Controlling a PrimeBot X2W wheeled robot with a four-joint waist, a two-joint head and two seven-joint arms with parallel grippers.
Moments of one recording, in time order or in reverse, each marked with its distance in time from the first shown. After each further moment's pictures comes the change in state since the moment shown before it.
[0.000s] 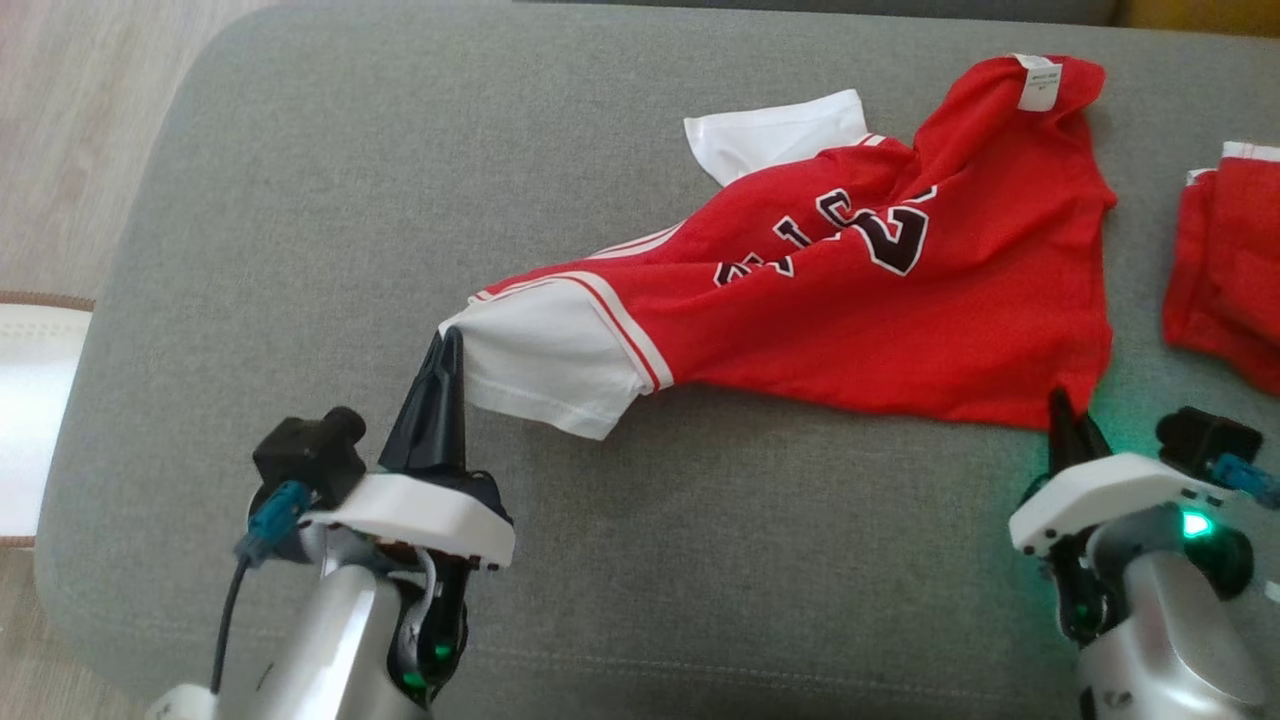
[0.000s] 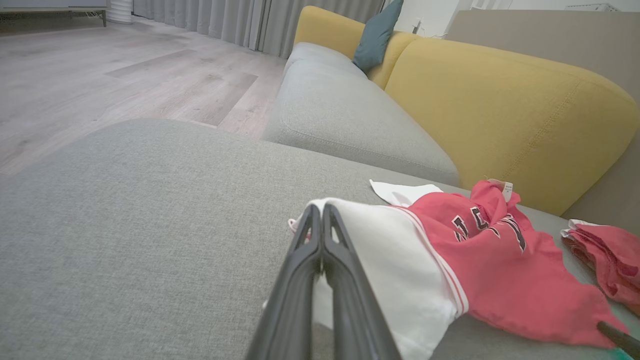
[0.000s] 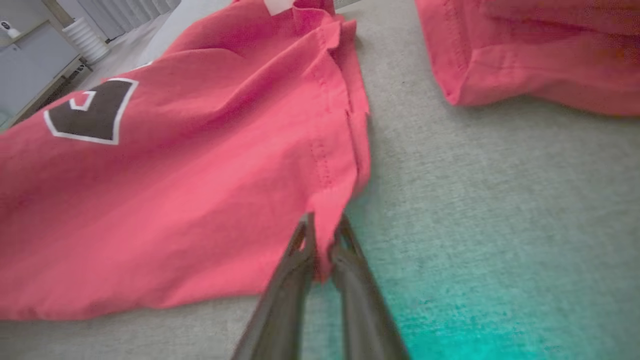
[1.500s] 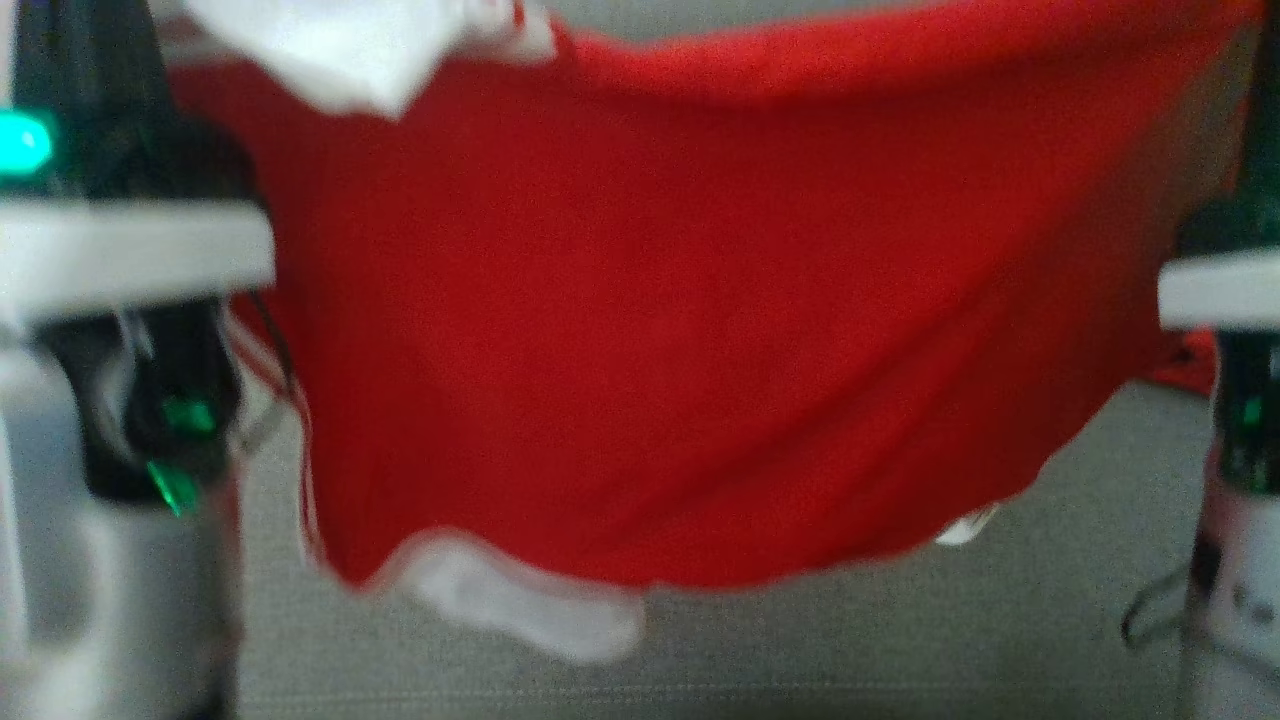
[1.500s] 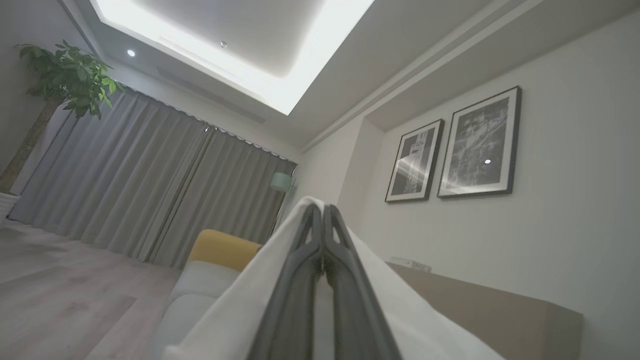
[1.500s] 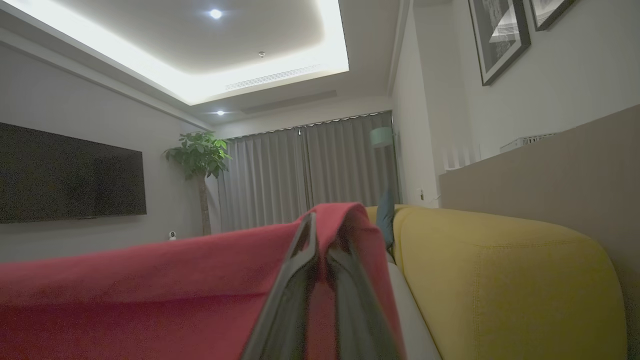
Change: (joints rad) left arm -0.343 0.067 0.211 -0.617 -0.200 0.090 0.269; right arm -0.091 -0.019 0.084 -0.981 0.027 0.000 0.232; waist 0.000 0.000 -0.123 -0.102
